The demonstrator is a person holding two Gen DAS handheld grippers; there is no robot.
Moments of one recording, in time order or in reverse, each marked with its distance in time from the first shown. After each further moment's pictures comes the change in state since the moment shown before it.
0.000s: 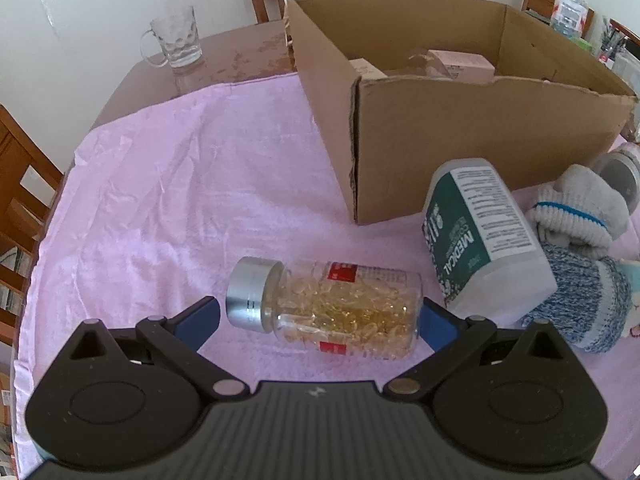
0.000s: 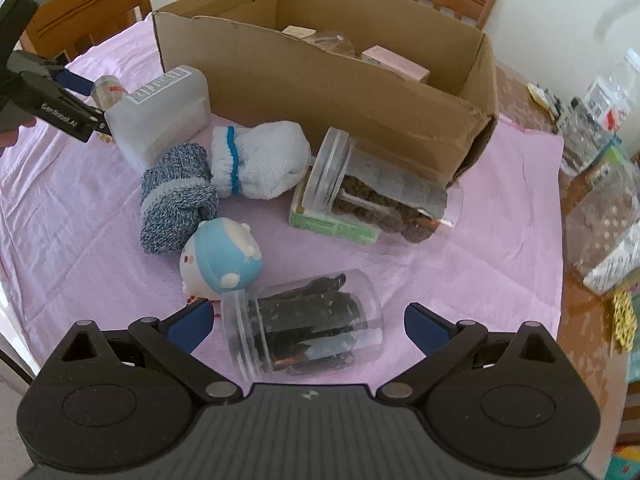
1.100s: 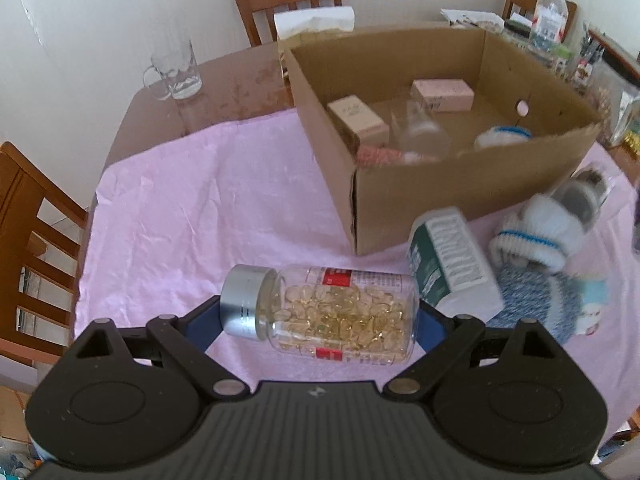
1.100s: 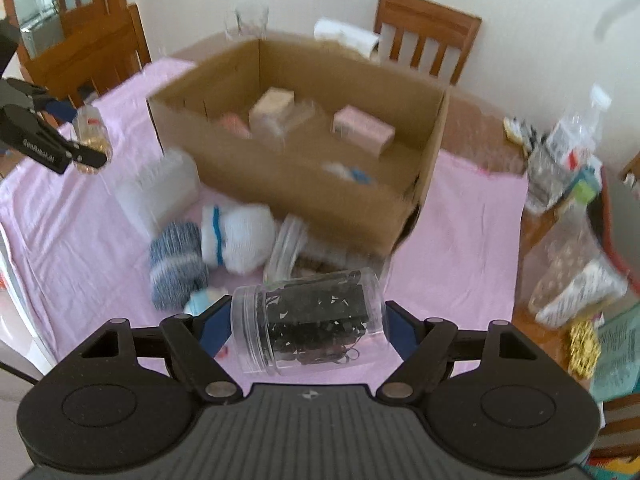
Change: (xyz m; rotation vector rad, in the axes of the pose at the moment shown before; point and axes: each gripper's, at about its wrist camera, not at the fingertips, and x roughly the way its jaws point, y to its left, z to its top) left arm -0.062 0.008 0.033 0.067 0.014 -0.007; right arm -0.066 -0.035 0.033 0.032 -0.090 0.017
